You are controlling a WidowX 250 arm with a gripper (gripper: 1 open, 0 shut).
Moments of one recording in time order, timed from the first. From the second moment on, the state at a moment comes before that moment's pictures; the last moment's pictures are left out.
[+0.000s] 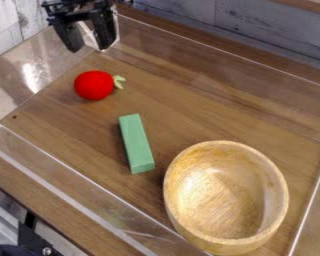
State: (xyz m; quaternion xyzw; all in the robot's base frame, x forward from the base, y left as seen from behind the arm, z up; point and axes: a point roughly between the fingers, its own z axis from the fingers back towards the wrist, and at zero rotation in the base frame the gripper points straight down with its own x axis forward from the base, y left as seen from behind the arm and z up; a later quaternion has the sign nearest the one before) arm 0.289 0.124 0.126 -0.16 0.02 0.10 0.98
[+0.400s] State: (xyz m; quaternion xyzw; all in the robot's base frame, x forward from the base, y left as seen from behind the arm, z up) arm 0.301 0.082 0.146 -0.17 0.02 0.07 0.98
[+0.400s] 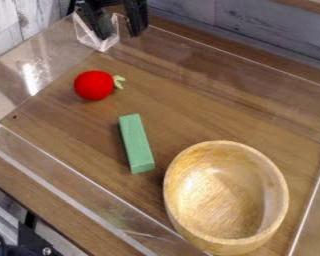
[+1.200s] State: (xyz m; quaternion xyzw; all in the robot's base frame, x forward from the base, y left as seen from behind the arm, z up) arm 0.298 0.103 0.137 -0.16 0.02 0.08 0.98
